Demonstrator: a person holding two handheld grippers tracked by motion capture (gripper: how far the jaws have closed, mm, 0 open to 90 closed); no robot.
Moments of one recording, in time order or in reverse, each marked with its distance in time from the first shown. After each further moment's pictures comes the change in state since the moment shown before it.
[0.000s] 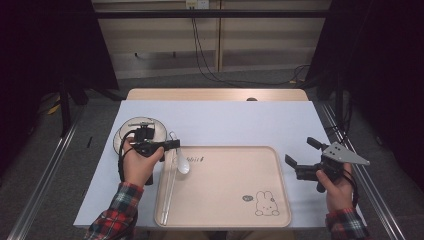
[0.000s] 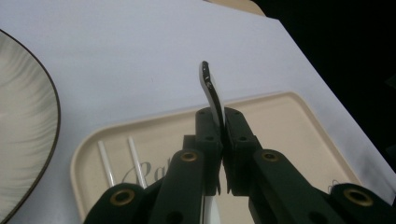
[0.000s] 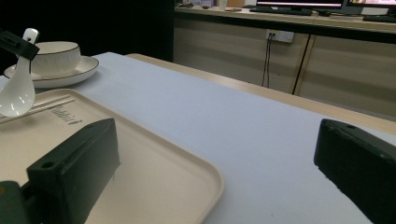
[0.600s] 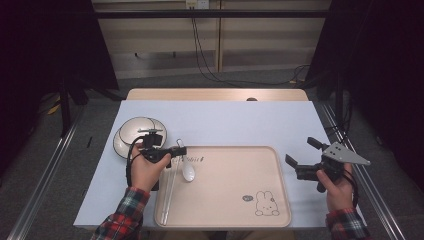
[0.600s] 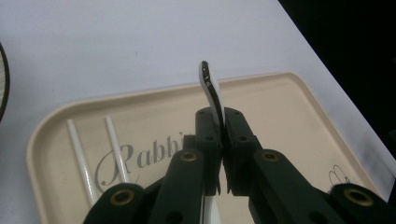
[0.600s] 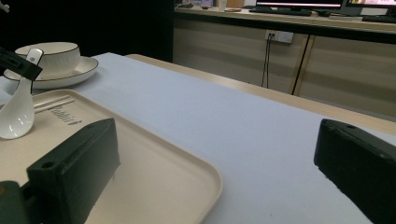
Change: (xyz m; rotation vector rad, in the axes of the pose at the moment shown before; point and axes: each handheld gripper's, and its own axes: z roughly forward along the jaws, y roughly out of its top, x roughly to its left) left arm -0.002 -0.016 0.017 0.038 -0.020 0.010; right arm -0.001 0.000 -0.001 -0.001 0.002 0.000
